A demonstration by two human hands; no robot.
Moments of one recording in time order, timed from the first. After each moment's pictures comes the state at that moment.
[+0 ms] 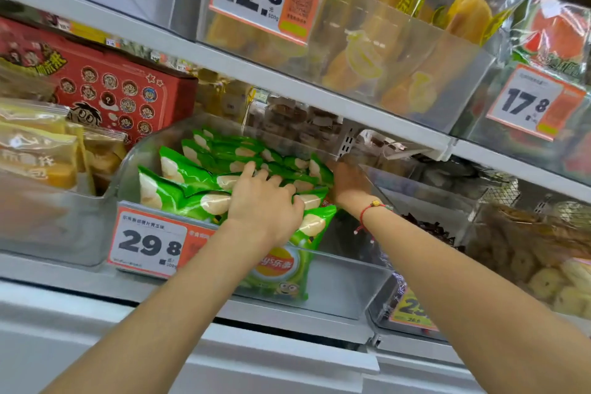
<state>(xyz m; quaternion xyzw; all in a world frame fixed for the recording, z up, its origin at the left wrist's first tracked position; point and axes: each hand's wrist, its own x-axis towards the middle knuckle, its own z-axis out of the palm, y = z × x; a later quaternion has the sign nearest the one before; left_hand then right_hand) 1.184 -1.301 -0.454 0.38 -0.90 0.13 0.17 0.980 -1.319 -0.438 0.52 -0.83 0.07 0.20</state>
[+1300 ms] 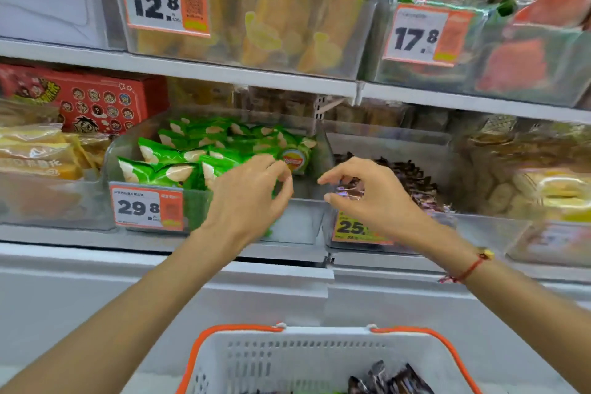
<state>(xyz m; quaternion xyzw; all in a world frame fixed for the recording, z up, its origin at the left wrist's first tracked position) 1.181 -1.209 -0.455 0.26 -0.86 0.09 0.43 1.010 -1.094 -0.426 0.67 -0.66 0.32 0.08</state>
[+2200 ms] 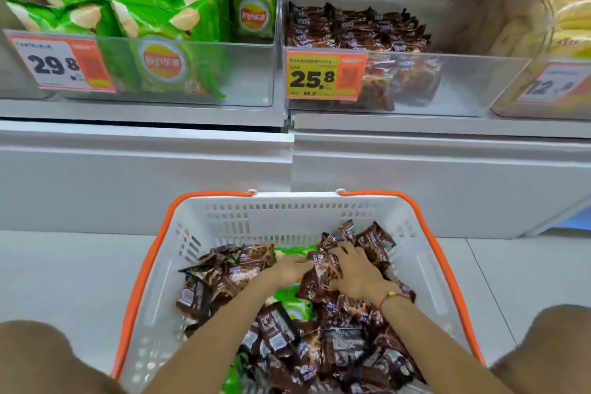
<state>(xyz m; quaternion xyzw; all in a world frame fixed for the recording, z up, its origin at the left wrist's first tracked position) 1.127 -1.044 -0.746 0.43 -0.68 -0.57 -0.17 1.000 -0.944 -0.737 0.50 -0.81 -0.01 -0.30</state>
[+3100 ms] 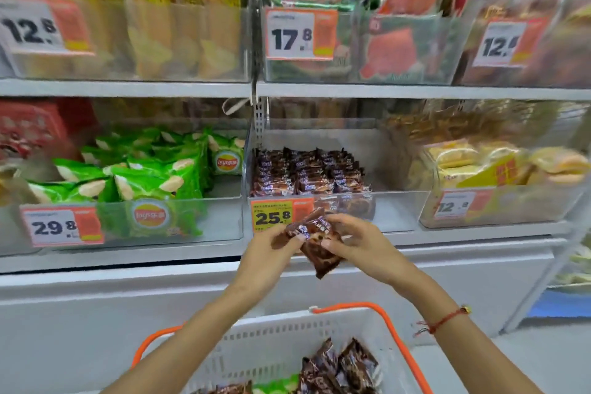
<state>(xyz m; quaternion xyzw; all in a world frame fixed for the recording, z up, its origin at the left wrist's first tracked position) 1.085 -1.088 -0.518 0.28 -0.75 -0.52 0.29 0.944 -0.974 -0.493 0.48 -0.69 0.49 -0.23</state>
